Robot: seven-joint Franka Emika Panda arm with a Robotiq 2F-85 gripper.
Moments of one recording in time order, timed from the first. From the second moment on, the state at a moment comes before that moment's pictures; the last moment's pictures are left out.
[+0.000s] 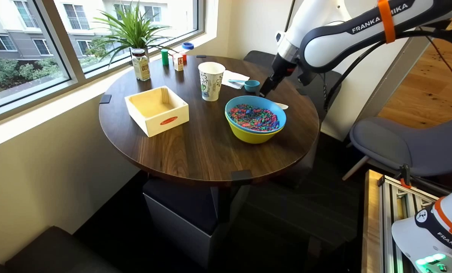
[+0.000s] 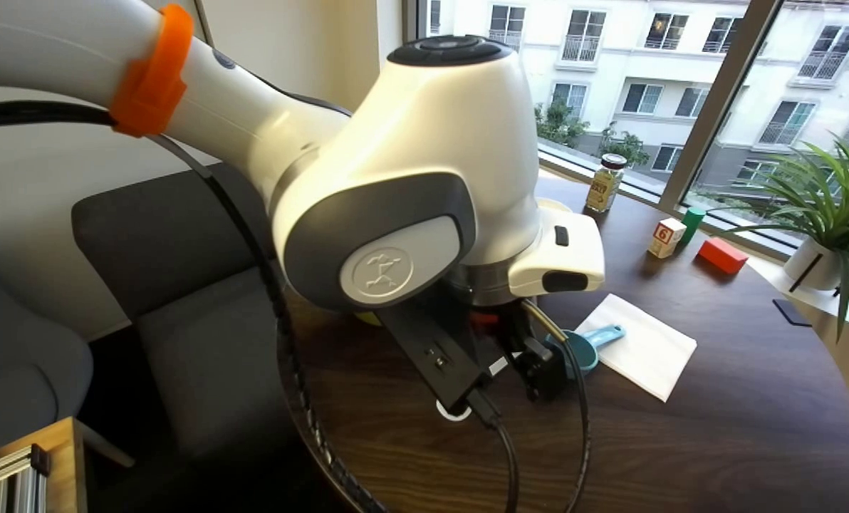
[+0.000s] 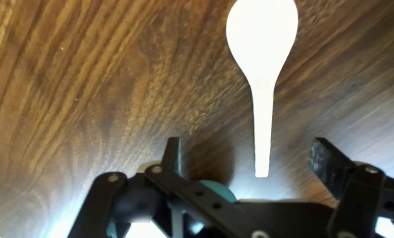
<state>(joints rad) -0.12 0.10 -0.10 -2.19 -0.05 2.59 -0.13</state>
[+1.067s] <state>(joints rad) -0.12 0.13 -0.09 -2.17 -0.03 2.59 -0.10</state>
